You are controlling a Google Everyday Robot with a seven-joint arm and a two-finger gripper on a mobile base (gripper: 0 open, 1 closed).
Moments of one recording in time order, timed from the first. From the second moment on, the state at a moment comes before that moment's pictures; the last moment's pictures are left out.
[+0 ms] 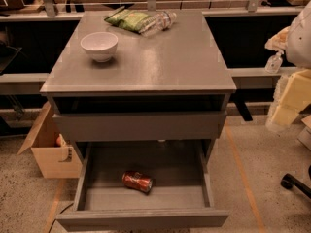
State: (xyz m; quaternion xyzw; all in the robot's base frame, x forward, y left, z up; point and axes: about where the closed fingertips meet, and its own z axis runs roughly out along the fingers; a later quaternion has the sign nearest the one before) arm 0.438 -0.216 0.980 -0.60 0.78 -0.04 0.16
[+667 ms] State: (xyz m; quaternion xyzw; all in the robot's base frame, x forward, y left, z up) arm 0.437 -0.212 0.960 -0.59 0.79 -0.02 0.16
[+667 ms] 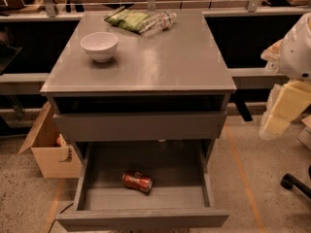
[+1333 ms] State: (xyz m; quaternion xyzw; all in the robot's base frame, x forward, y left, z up) arm 0.417 -0.185 0.863 -0.56 0.81 0.03 0.18
